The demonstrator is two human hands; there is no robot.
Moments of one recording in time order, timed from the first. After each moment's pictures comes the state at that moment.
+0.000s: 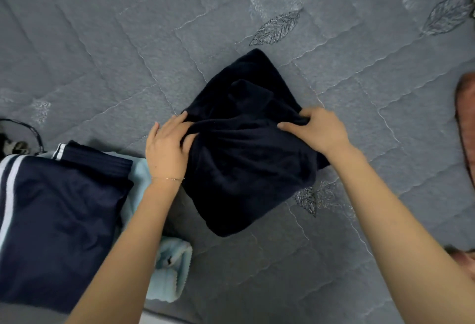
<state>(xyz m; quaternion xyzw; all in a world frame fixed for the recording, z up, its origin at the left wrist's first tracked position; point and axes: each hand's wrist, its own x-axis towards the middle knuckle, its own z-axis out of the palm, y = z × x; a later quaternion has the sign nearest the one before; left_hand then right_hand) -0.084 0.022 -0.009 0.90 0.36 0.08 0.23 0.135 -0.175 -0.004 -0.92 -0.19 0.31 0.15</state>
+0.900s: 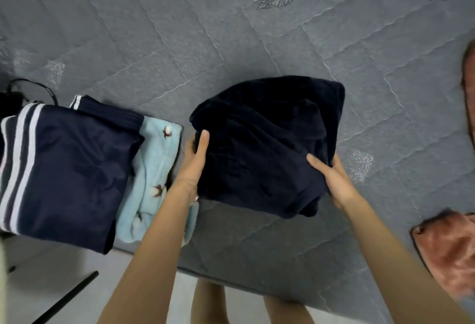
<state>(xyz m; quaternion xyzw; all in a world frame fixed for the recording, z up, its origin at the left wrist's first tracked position) -0.156 -0.058 -0.012 0.48 0.58 -0.08 0.66 0.005 -0.305 -0.029 -0.65 0.15 0.46 0.59</state>
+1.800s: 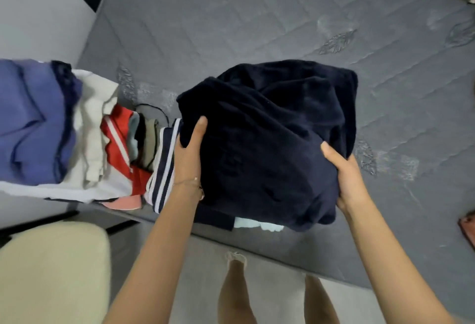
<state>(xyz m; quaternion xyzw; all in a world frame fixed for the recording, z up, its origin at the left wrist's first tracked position) -0.294 0.094 0.178 0.45 0.54 0.16 0.69 -0.157 -0.121 0.164 -0.58 0.10 0.36 0.72</state>
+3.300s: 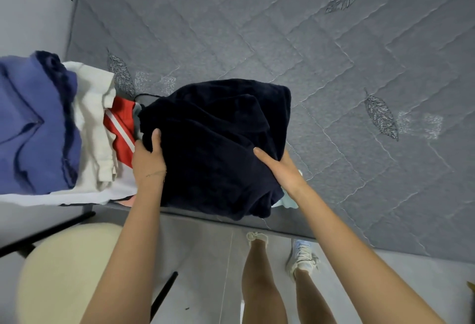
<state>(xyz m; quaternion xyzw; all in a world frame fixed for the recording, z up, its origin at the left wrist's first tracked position) -0.379 0.199 0.103 0.68 0.64 0.02 0.36 -0.259 -0.038 0.079 -0.67 0.05 0.48 0.56</state>
